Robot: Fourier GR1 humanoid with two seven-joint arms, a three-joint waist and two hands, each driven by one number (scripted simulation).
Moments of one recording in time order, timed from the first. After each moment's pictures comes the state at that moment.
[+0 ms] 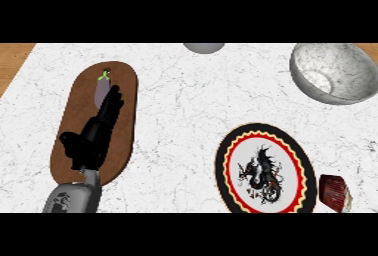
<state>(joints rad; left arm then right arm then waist) -0.16 0.04 -0.04 -1.54 -0.07 0.06 0.10 -0.44 -0.73 -0.30 -1.85 -0.30 0.46 0.21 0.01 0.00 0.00</state>
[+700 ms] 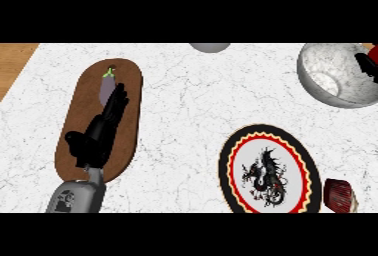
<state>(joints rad) -0.17 0.03 -0.06 -1.54 -0.07 0.05 0.09 -0.68 -0.73 -0.11 -1.27 0.29 0.28 -0.16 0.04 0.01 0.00</state>
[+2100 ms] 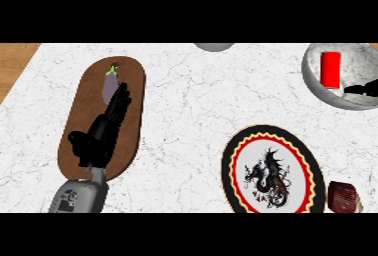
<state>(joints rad) -0.18 0.02 -0.07 -1.54 -0.08 0.06 0.09 -0.98 -0.71 -0.20 -0.25 0.42 0.33 -0.78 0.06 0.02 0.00</state>
